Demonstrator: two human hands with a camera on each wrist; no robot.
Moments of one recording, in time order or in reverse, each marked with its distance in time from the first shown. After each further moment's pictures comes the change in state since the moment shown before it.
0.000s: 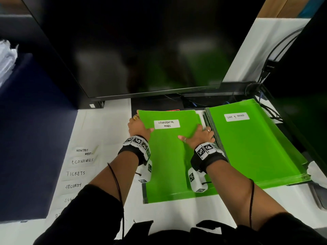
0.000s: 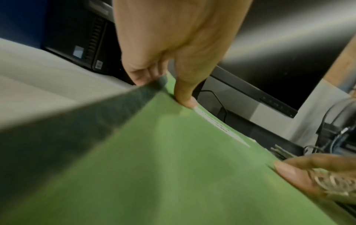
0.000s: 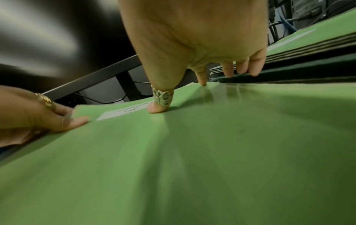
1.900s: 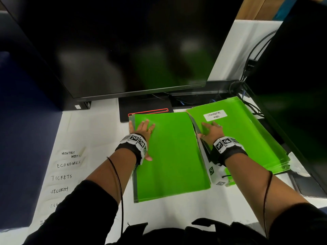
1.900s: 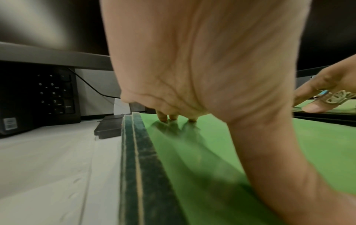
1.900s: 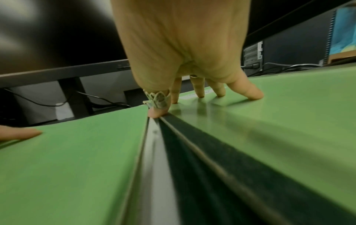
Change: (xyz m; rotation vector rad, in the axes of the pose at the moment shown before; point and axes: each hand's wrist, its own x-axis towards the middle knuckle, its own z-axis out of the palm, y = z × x) left_hand -0.019 0.011 0.011 0.902 -0.549 0.468; right_hand 0.031 0.084 -0.039 -0.121 -0.049 -0.163
